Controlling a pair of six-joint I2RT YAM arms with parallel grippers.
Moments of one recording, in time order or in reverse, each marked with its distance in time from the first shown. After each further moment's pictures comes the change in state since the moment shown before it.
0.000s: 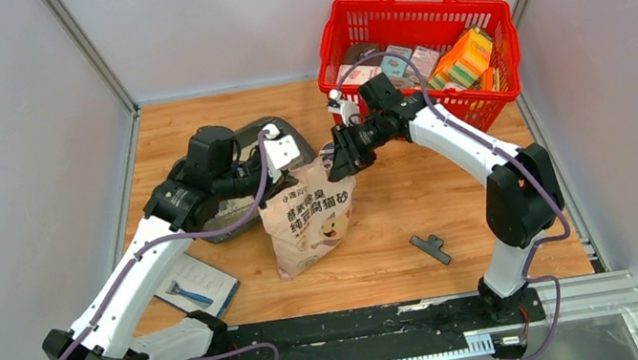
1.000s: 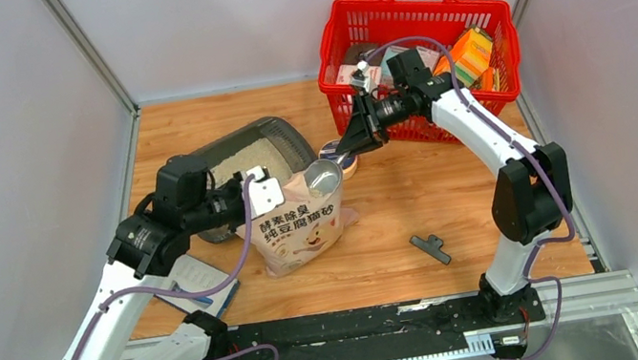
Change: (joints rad) left arm -0.005 -0.219 -0.014 -0.214 -0.121 0.279; right arm -0.186 -0.002 0.069 -0.005 -0.369 0.273
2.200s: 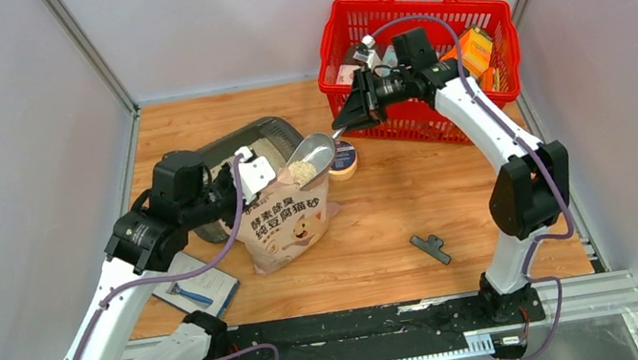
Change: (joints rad) left arm 0.024 0.021 0.021 -0.010 -0.095 -0.192; right arm -0.015 0.014 0.138 0.048 0.087 0.095
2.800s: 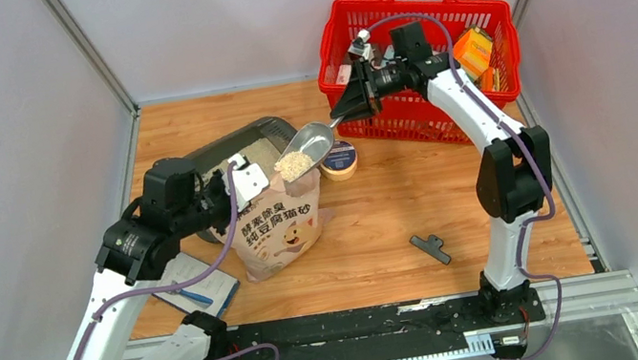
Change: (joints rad) left arm 0.037 -0.047 0.006 -0.076 -0.032 0.038; right arm -0.038 0.156 0.086 0.103 -0.211 0.085
